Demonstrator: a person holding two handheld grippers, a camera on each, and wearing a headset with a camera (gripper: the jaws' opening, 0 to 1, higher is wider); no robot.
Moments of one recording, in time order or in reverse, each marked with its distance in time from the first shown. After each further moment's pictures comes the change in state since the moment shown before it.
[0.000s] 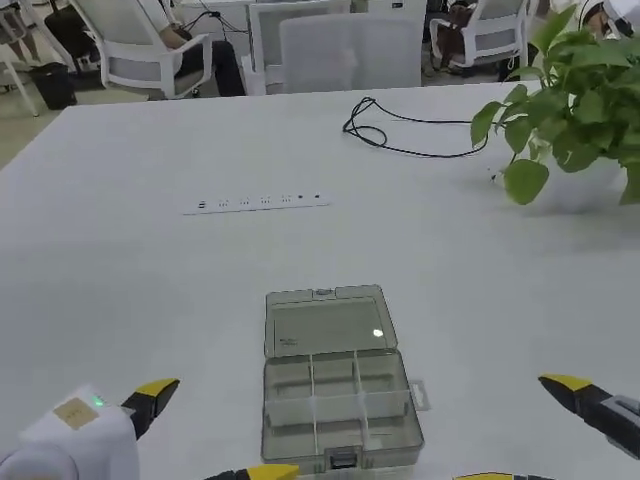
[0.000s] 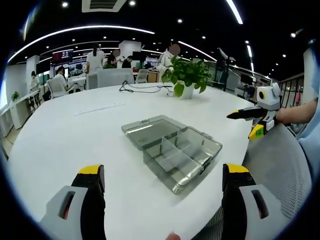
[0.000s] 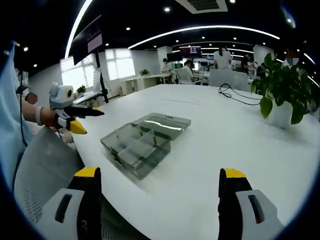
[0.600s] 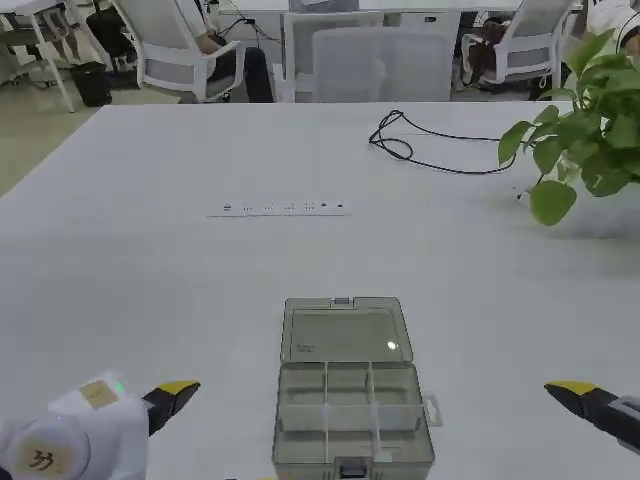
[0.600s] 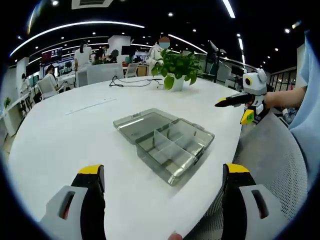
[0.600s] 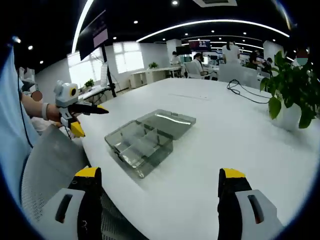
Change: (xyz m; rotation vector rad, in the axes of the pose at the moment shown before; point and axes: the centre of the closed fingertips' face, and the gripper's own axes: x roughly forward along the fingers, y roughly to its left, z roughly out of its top) left arm -0.005 -0.011 -0.012 0.074 0.097 -0.093; right arm -0.001 -0.007 0.003 0.029 0.046 0.082
